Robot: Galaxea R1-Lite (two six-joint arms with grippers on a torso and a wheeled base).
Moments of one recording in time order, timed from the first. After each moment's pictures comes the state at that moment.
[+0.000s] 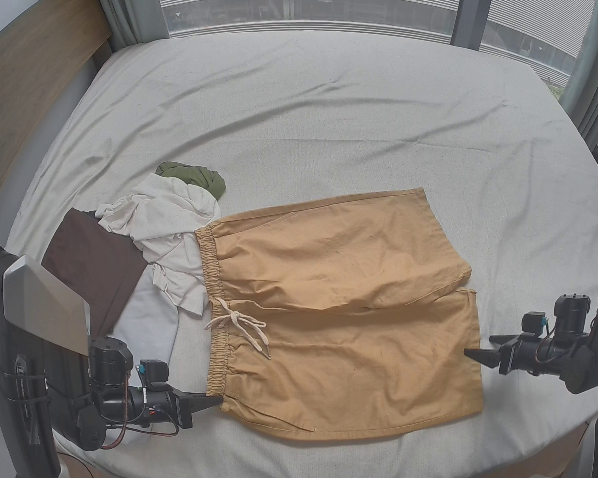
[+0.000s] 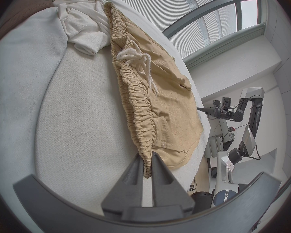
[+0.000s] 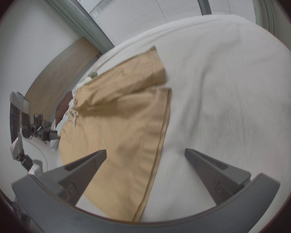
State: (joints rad) left arm -0.20 2.33 -0.10 -1.55 -0.67 -0.20; right arm -0.14 2.12 -0.17 -1.25 0.63 -0.08
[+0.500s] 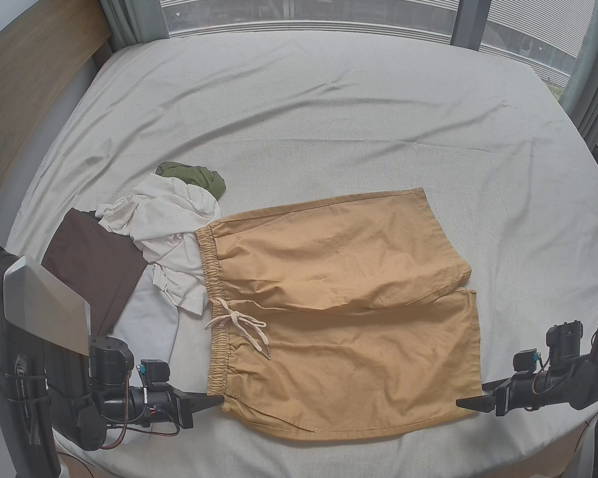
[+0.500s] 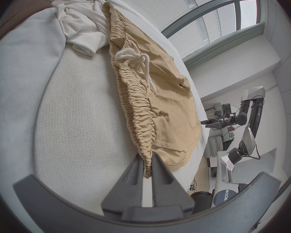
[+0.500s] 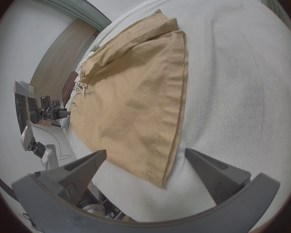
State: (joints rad) left arm -0.21 2.33 -0.10 -1.55 -0.67 -0.20; right arm -0.08 2.10 -0.05 -1.09 0.63 -0.13
